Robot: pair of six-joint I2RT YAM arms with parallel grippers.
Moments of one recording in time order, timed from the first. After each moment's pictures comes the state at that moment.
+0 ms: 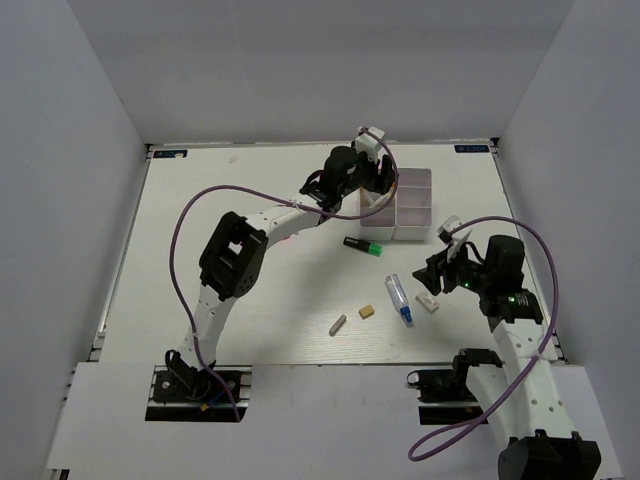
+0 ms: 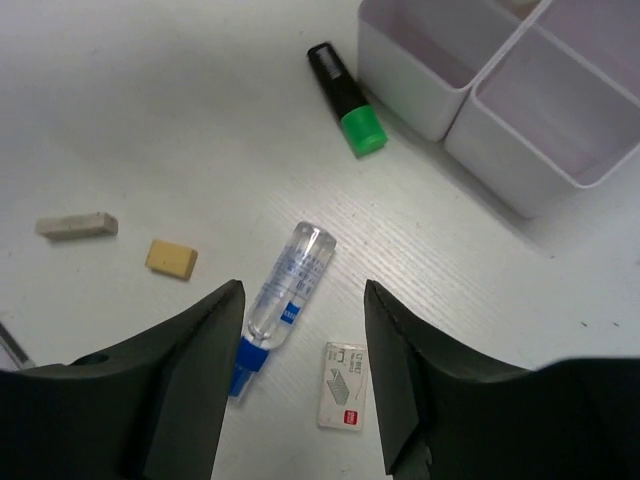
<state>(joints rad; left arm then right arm) -0.72 2.25 1.79 0.34 0.12 -0.14 -0.01 0.68 0.56 -0.44 -0.73 -0.36</state>
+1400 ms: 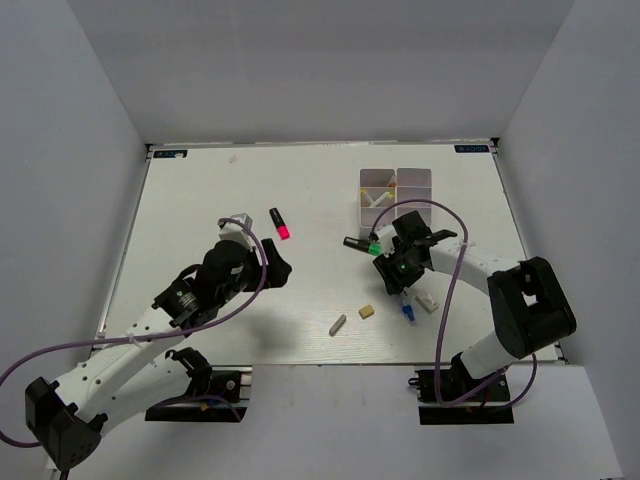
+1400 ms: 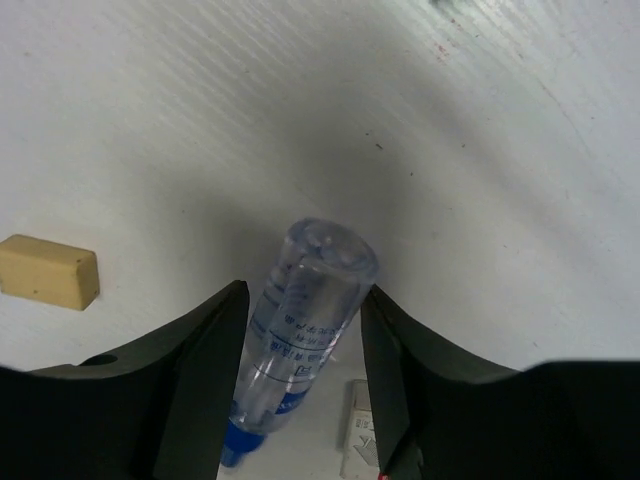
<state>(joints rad) -0.72 0.82 0.68 -0.42 -0.20 -0.66 0.44 1.53 0.82 -0.52 -0.21 -0.26</state>
